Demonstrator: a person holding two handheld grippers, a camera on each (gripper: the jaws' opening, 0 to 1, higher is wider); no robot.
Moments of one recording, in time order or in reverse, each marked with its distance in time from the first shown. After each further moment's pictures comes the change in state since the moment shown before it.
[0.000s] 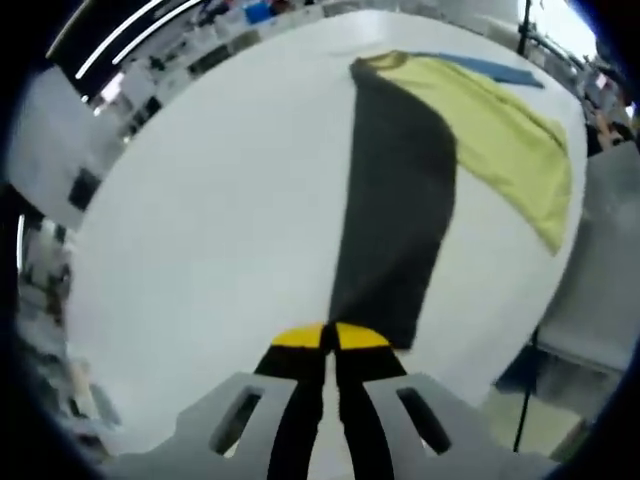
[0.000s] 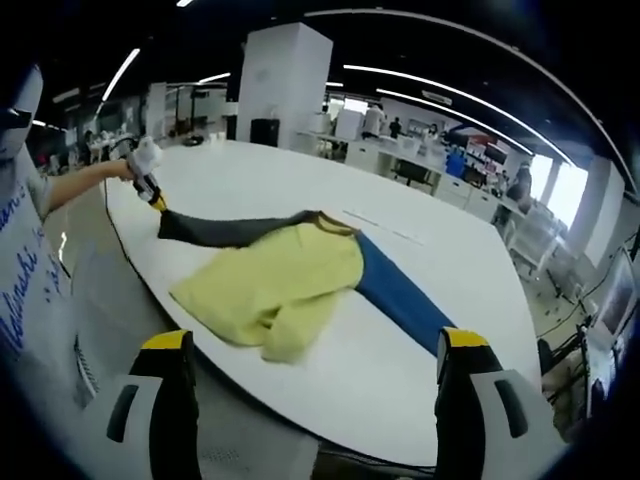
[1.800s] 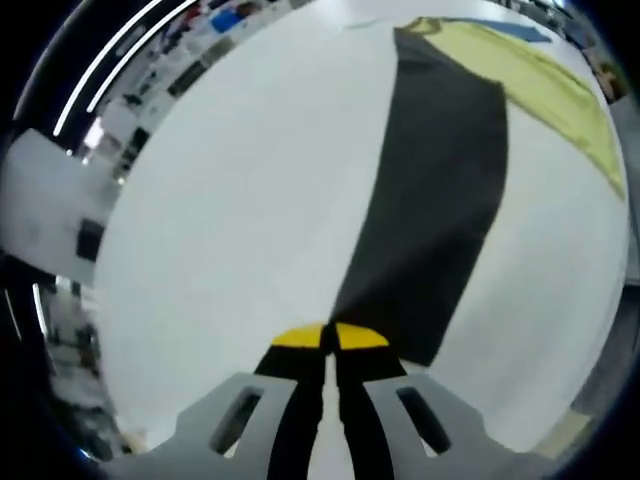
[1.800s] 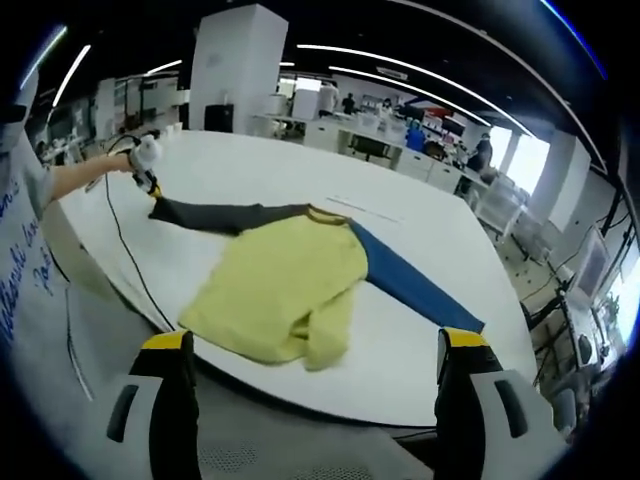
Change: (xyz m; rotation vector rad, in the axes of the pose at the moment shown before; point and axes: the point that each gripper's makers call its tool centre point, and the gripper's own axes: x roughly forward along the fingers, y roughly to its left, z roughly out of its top) left arm 0.071 0.135 0.015 0.213 0.069 0.025; right arm 0.018 0.075 0.032 0.107 0.102 -0.184
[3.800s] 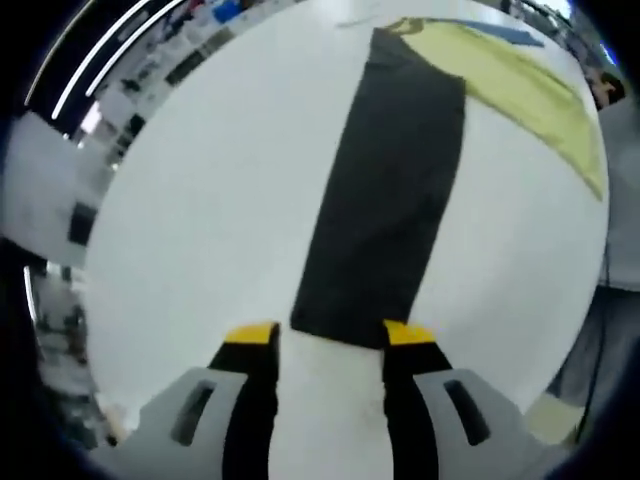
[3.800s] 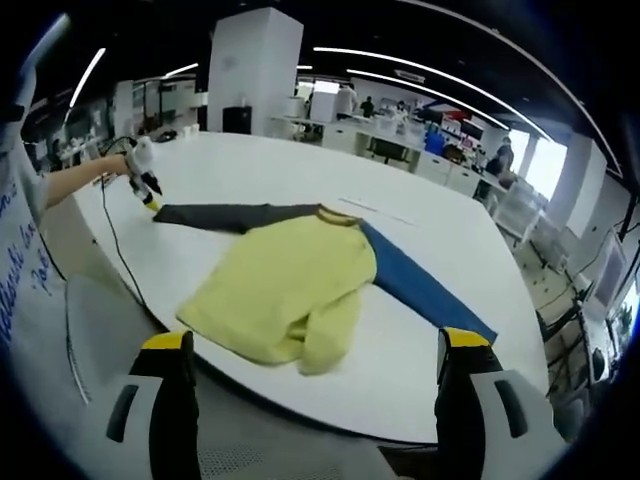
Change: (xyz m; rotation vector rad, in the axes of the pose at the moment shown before) left arm -0.039 -0.057 -0.008 -0.071 -0.040 -0.042; right arm 0.016 -0.022 -0.009 -0.031 -0.020 0.106
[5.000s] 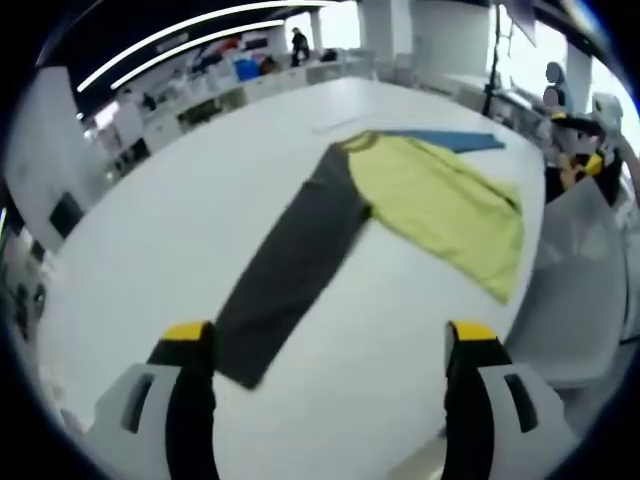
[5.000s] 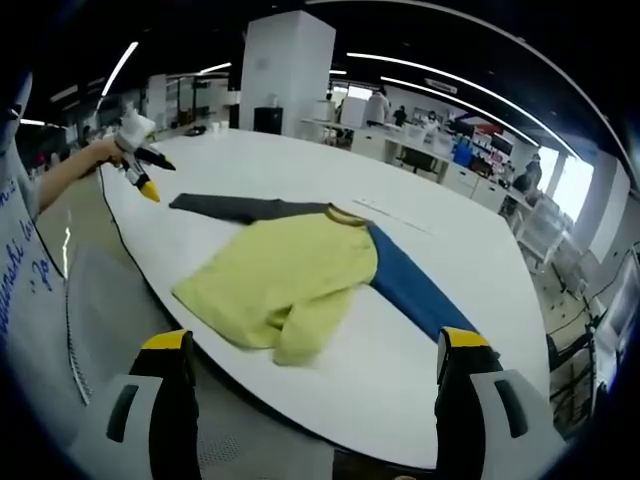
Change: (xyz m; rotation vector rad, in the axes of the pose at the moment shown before) left arm -0.071 -0.091 0.063 -0.159 -0.351 -0.108; right arm 0.000 -0.042 -0.019 -0.079 -0.030 0.116
